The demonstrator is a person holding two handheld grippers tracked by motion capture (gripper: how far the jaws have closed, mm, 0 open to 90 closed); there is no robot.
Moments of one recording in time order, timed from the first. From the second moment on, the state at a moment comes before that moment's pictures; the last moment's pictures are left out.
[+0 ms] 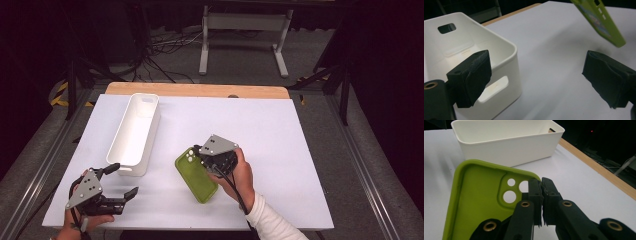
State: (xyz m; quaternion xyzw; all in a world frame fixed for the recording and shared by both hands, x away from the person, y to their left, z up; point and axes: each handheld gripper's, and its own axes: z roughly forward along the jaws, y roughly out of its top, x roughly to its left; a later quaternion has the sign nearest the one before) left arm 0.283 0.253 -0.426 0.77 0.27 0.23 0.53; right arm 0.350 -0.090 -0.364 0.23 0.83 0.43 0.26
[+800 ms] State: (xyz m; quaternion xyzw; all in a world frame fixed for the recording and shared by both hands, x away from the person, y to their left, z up) left arm 0.308 0.147 -0.394 0.76 0.24 0.17 0.59; right arm 0.338 -0.098 -0.366 0.24 0.79 0.46 0.33
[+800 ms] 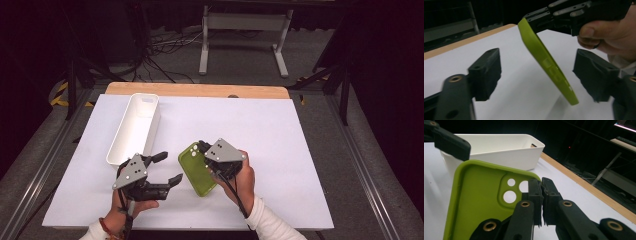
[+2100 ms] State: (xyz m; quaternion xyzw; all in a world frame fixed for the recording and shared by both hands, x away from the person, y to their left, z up) left arm 0.327 0.143 -0.385 0.73 0.27 0.20 0.60; right arm 0.316 -0.096 -0.362 0.22 0.74 0.50 0.39
